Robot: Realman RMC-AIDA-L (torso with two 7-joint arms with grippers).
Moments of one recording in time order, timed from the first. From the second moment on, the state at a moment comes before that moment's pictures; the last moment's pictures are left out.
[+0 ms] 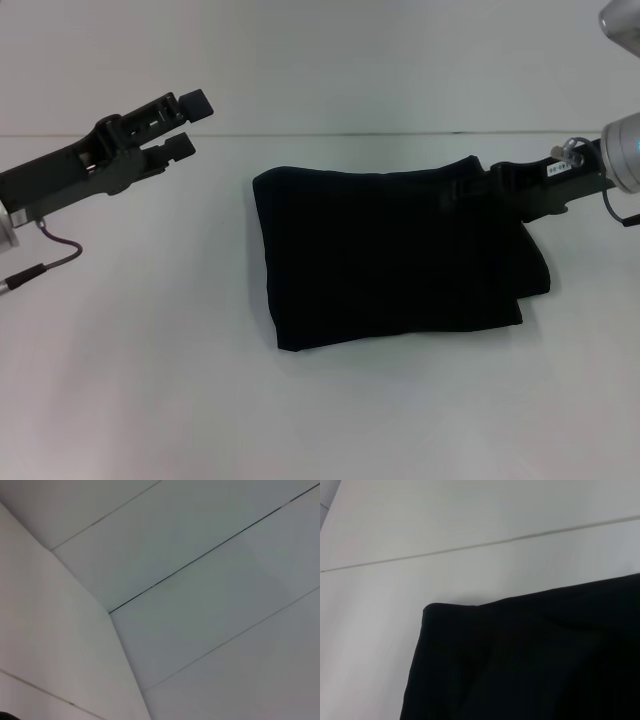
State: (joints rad) left arm -0.47 -2.13 0.59 0.86 1.72 1.51 -2.29; right arm 0.94 1.94 -0.83 -0.57 -2.42 -1.24 2.68
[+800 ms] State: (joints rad) left arm -0.46 -2.13 0.59 0.85 1.72 1.52 -2.29; right arm 0.94 1.95 -0.85 -0.56 -2.43 -1.24 2.67
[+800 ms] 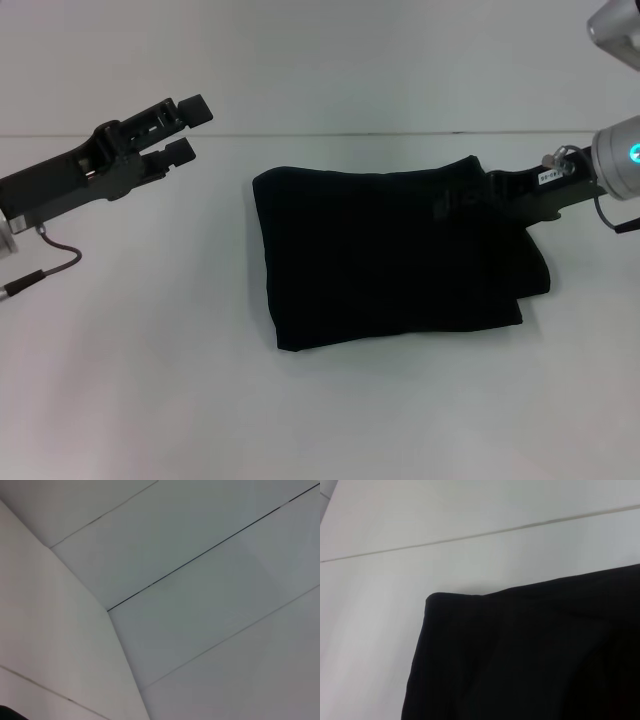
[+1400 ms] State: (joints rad) left arm -0.46 -2.13 0.58 0.83 1.72 1.53 -2.30; right arm 0.94 1.96 -0.96 -0.50 -2.44 -1.12 2.68
